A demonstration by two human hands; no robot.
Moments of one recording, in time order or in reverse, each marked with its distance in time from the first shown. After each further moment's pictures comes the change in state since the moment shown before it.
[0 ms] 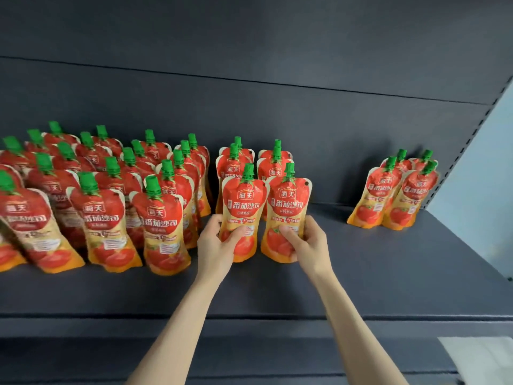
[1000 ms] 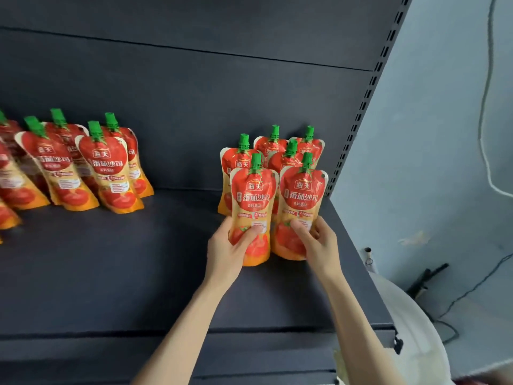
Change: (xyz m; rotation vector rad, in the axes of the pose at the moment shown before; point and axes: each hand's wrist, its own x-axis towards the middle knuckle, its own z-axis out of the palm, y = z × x) left_hand -0.058 0.047 0.341 -0.104 -0.131 -0.077; right_hand 0.066 0.045 -0.333 -0.015 0.065 0.066
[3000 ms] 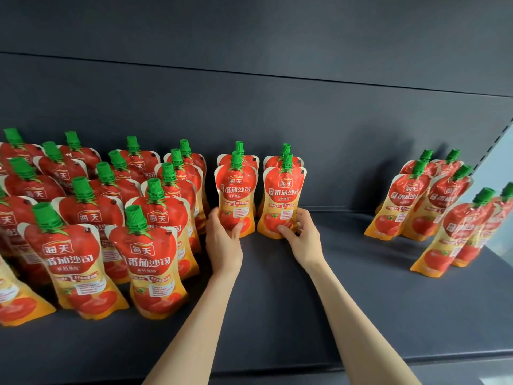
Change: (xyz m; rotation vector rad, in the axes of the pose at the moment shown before) left_hand 0.108 -0.045 -0.325 0.367 0.359 0.026; right_hand 0.002 0.001 0.362 -0.262 -0.023 -0.077
